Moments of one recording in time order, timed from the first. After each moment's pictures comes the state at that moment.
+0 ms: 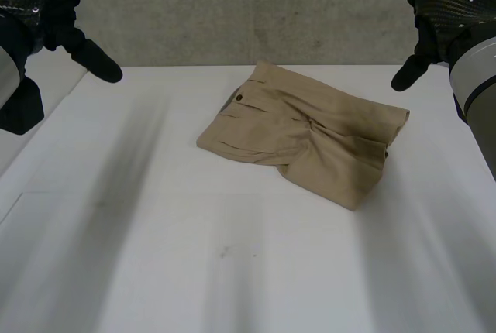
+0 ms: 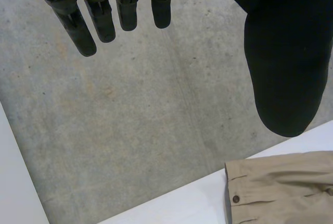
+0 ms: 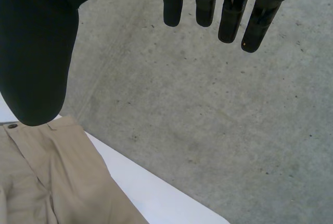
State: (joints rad) left arm 4.32 -1.52 -1.32 2.92 -1.63 3.16; right arm 1.99 -1.43 1.28 0.07 1.75 2.91; left_hand 0.23 0.21 0.21 0.21 0.04; right_hand 0.20 0.22 0.22 0.23 0.06
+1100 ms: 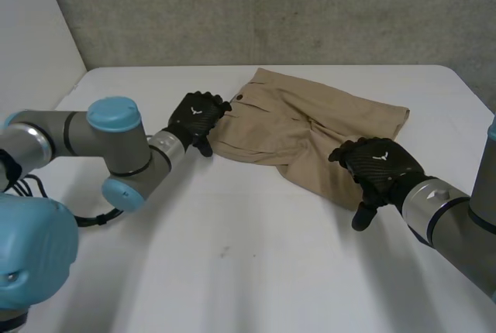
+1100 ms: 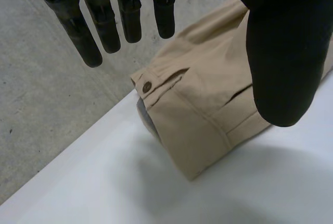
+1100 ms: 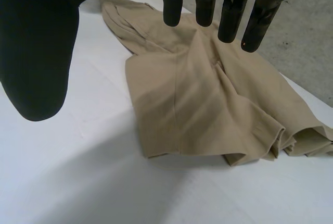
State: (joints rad) left arm 4.32 -2.62 -0.84 3.35 -1.25 3.52; right arm 1.90 -1.33 1.71 0.03 1.35 2.78; left_hand 0.33 0.33 0.33 0.33 0.16; right_hand 0.20 0.22 0.22 0.23 0.06
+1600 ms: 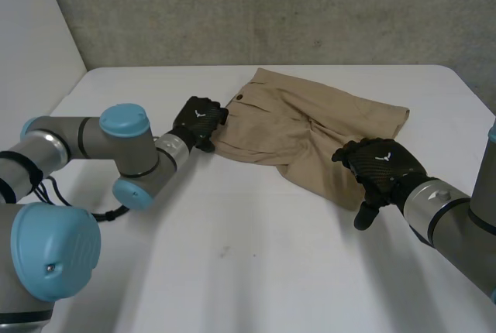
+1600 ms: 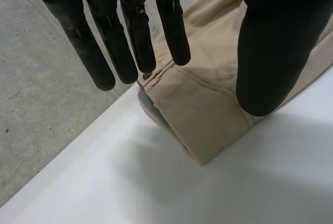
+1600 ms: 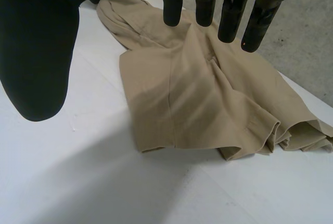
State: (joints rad) left arm 4.32 -2.77 -0.65 3.32 -1.25 3.56; right arm 1.89 -1.32 1.72 0.01 1.35 2.78; left_hand 0.66 0.66 0.66 0.66 0.47; right_hand 0.20 0.22 0.22 0.23 0.06
